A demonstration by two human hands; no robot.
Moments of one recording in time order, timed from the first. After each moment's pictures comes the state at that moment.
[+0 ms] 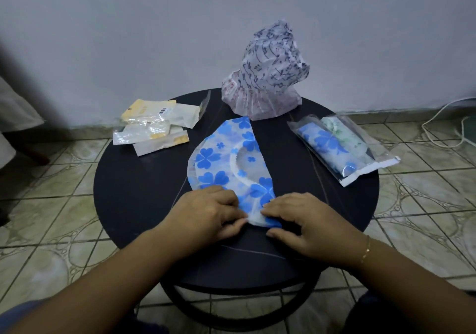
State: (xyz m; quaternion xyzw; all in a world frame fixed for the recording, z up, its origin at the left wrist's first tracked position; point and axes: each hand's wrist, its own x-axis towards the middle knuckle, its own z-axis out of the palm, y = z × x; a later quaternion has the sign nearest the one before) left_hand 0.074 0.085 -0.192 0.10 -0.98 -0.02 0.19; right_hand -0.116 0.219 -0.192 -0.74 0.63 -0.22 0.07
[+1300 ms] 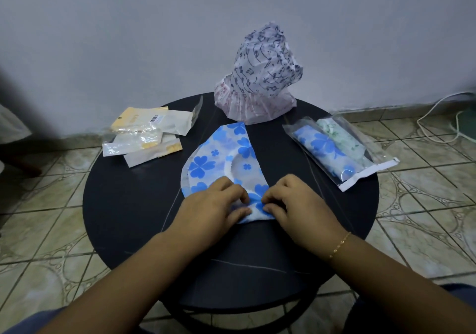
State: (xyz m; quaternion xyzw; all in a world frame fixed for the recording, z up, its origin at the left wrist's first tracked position) left_hand 0.047 0.082 -0.185 0.27 -0.95 -0.12 0.14; right_hand -0.110 0.188 -0.188 -0.58 0.77 -0.26 0.08
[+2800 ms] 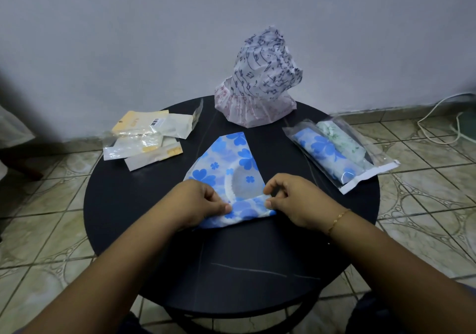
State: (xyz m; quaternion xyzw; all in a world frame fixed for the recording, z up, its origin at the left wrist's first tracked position) left_hand 0.048 0.053 -0.159 0.48 -0.81 -0.34 0.01; right_hand -0.128 0.164 -0.174 -0.49 0.77 -0.28 0.30
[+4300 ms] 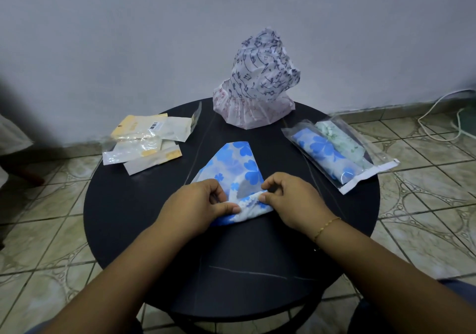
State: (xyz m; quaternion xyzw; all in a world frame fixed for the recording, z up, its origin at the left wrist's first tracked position) left_hand 0.047 0.060 -0.170 0.44 -0.85 -0.27 0.09; right_hand -0.120 0.158 -0.188 -0.47 0.79 -0.33 0.20
